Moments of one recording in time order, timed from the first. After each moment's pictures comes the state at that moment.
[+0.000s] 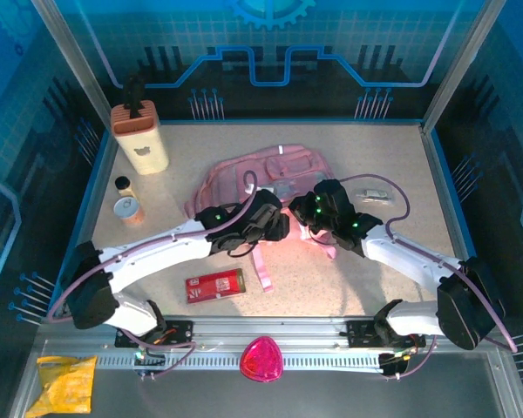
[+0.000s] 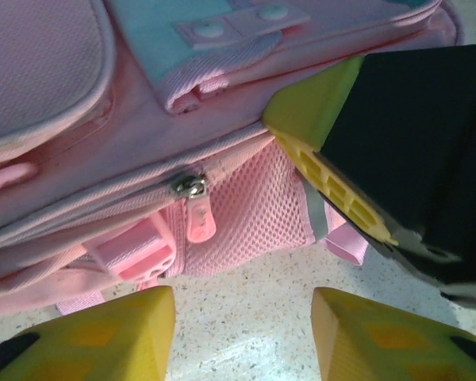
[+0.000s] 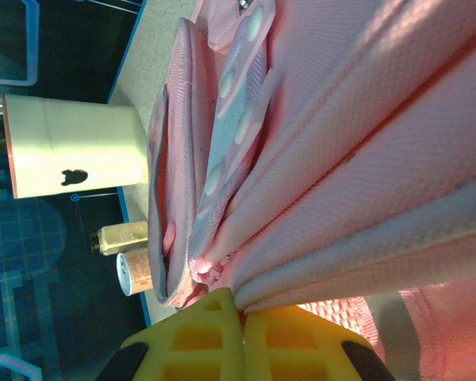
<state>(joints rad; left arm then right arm) -0.93 1.48 1.18 -0.55 -0.19 -0.82 0.61 1.29 0.79 -0.09 -0.08 1.30</state>
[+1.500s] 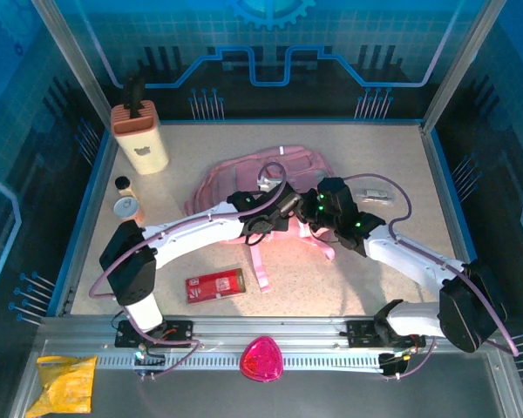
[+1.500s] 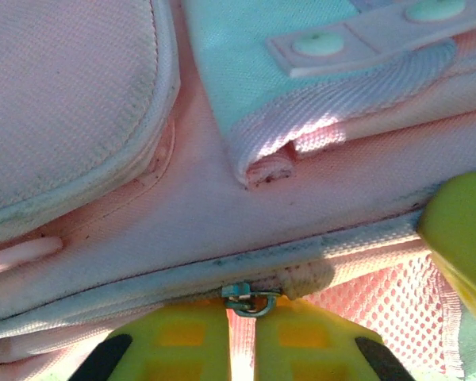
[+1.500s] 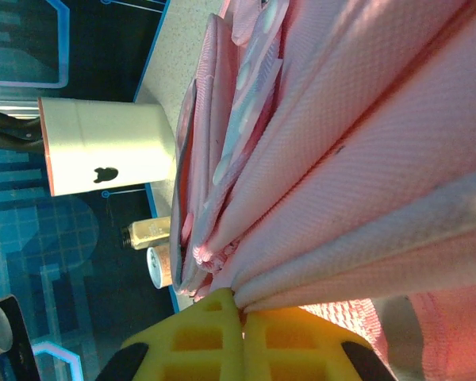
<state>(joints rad) -0.90 1.72 1.39 -0.73 -0.37 -0.81 0.59 1.27 0.79 -0.06 -0.13 1.34</state>
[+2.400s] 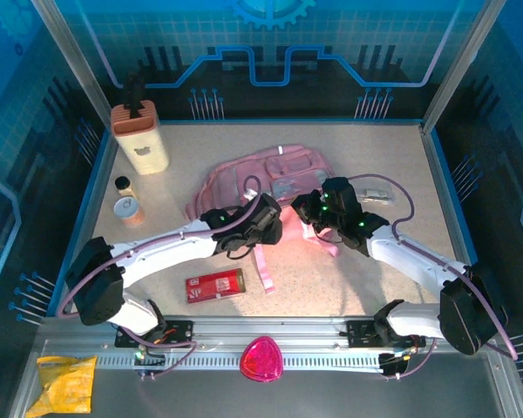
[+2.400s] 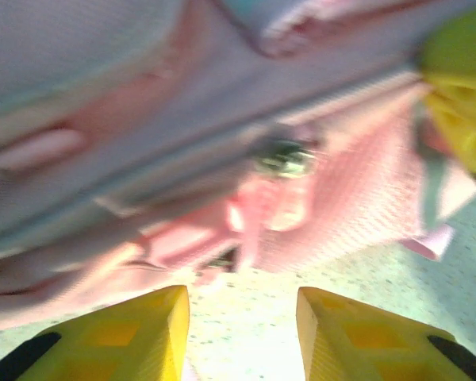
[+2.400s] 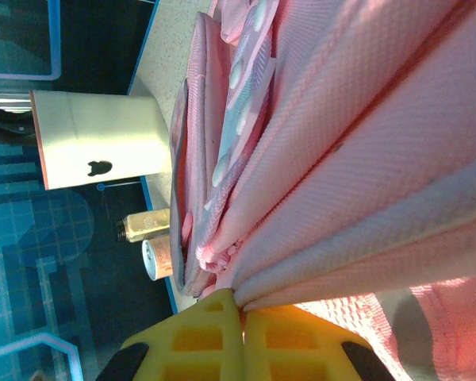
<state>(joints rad) -0.92 1.50 1.10 -0.52 -0.21 -0.81 0.56 1.26 0.77 -0.07 -0.18 1.32</state>
